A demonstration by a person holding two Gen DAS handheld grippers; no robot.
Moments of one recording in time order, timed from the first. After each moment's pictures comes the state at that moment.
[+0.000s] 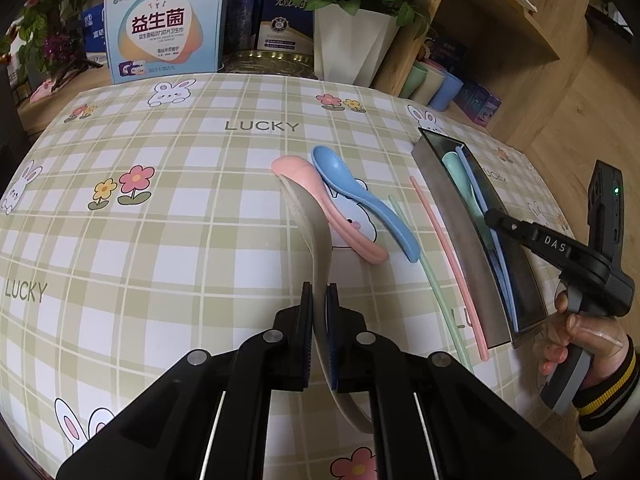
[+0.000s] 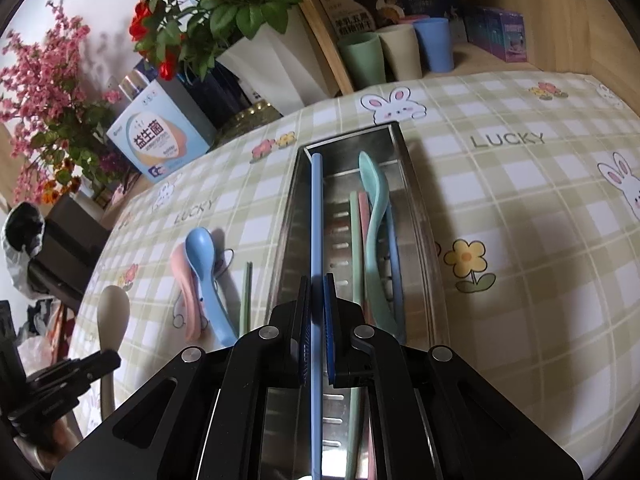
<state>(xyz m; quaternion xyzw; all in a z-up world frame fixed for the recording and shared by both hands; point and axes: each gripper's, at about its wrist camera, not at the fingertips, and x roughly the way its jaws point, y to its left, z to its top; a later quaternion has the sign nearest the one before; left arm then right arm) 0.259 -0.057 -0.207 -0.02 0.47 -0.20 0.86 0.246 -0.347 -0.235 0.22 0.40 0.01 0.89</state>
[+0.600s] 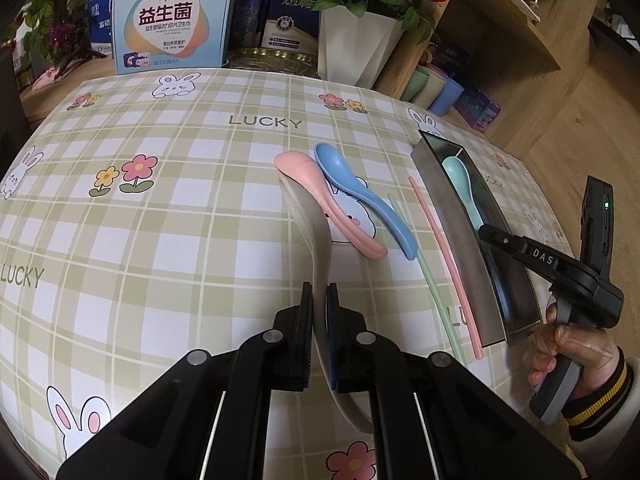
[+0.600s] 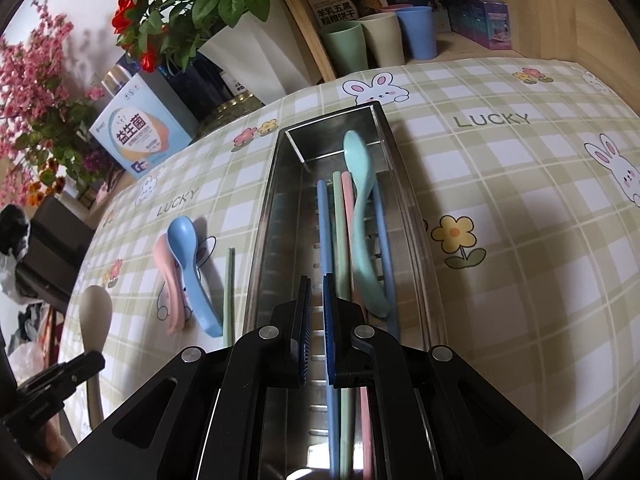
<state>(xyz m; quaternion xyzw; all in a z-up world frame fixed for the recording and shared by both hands) 0.255 -0.050 -0.208 -0.04 0.47 -0.21 0.86 0.238 -0.344 -0.242 0.22 0.41 -0.02 0.88</state>
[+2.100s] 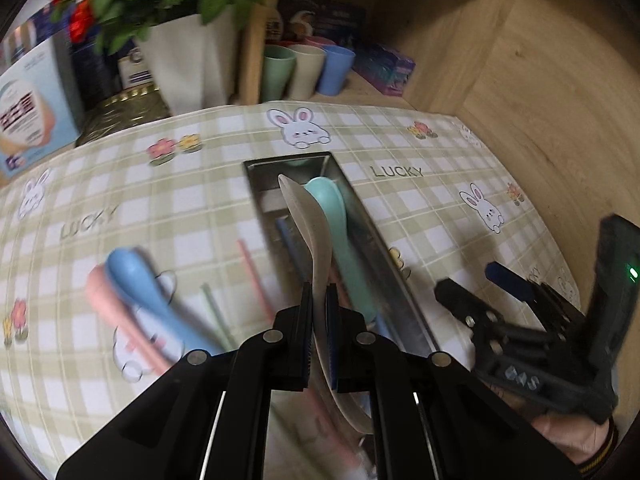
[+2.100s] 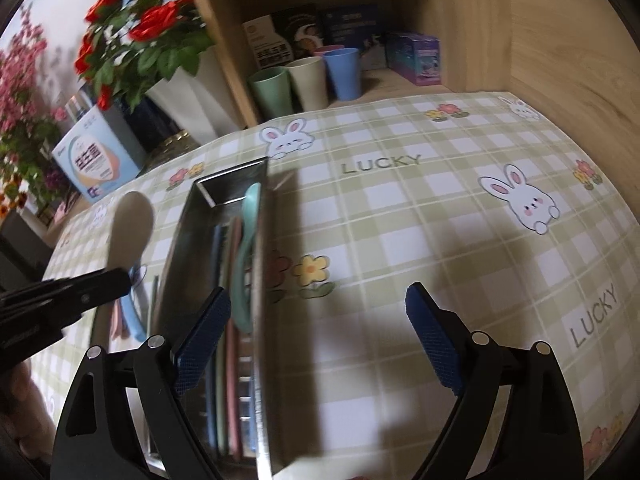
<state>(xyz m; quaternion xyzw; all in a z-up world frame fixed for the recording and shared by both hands) 0.297 -0.246 -0.181 0.07 0.46 -0.32 0.82 0.198 -0.416 -0.216 0.19 0.38 -0.12 0.90</state>
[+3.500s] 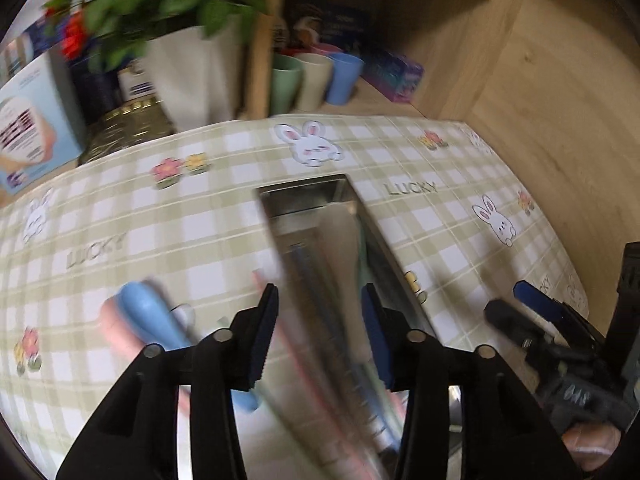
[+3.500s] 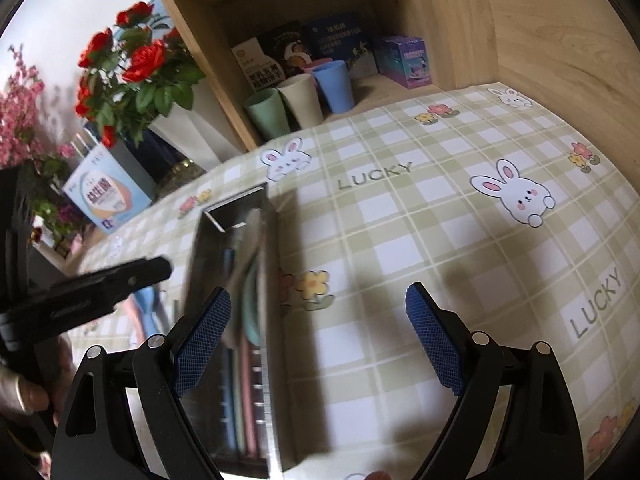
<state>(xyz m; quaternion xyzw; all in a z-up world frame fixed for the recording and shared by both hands) 0.317 -0.230 -0.171 0.07 0.45 -0.30 0.83 0.186 -0.422 -0.200 0.23 0.35 -0.10 0.90</state>
